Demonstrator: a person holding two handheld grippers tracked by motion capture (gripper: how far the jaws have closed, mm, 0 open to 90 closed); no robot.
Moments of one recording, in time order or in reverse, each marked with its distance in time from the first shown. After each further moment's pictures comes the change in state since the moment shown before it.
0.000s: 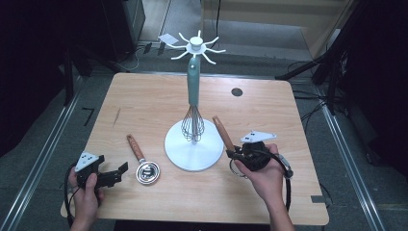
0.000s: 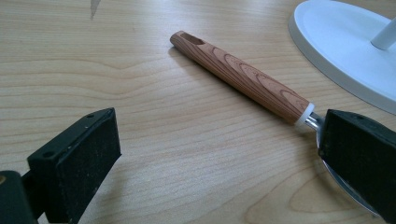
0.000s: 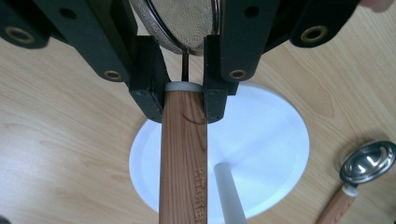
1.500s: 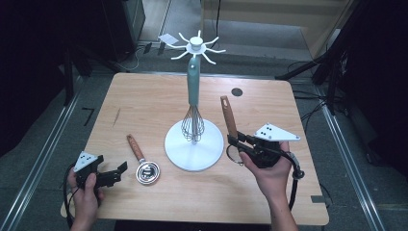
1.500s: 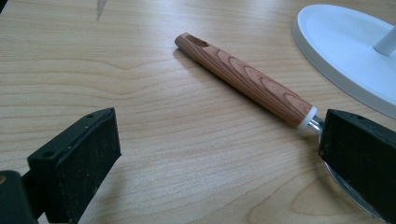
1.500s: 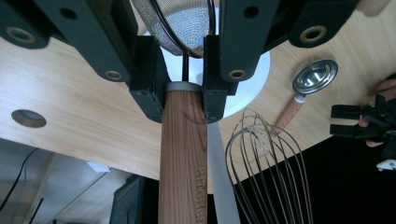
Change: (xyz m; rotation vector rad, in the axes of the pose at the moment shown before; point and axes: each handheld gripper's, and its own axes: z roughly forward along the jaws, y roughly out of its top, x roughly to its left) left arm 0.001 0.000 -0.001 -0.014 0.009 -0.018; right arm 0.011 0.025 -0.049 -0.330 0.044 -0.005
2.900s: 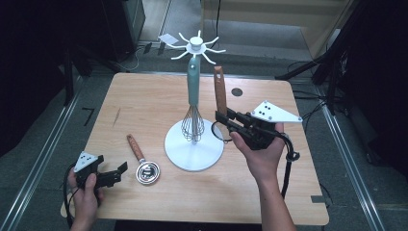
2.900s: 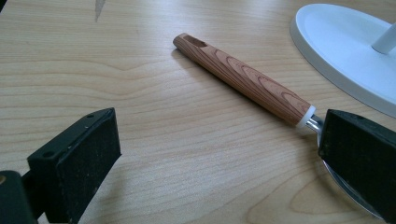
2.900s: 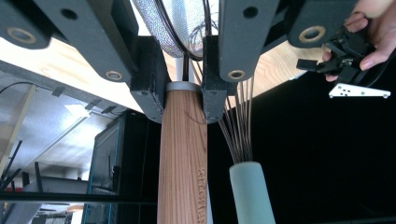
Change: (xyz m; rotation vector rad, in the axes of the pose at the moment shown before) left arm 0.000 0.000 0.000 0.002 -0.004 0.008; right arm 0.017 0.063 0.004 -0.205 0.104 -0.026
